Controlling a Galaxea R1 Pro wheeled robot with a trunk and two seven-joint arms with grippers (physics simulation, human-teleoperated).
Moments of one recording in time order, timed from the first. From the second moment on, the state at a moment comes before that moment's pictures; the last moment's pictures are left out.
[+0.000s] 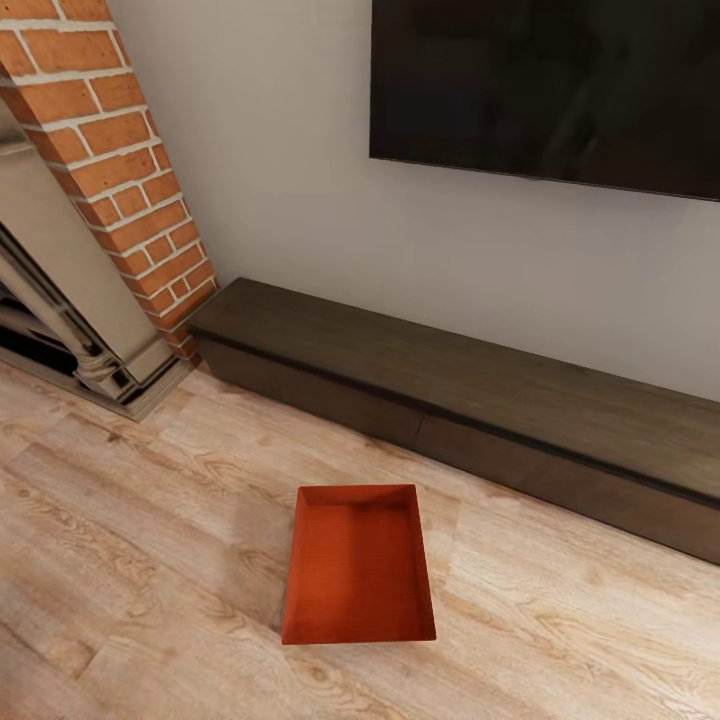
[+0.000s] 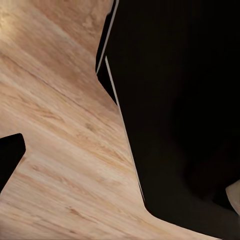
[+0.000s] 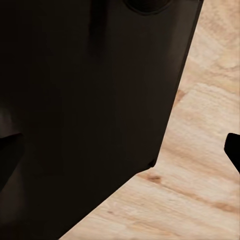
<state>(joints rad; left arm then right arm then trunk) 0.00 0.03 0.04 -0.14 0.31 -0.01 0.01 -0.16 0.00 0.17 0.03 -0.03 -0.15 0.00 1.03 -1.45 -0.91</state>
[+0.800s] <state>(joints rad) -0.44 0.17 0.04 -0.43 0.30 0.18 0.22 -0.69 -0.12 0.08 -0.18 -0.06 -0.14 -0.40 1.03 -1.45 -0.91</state>
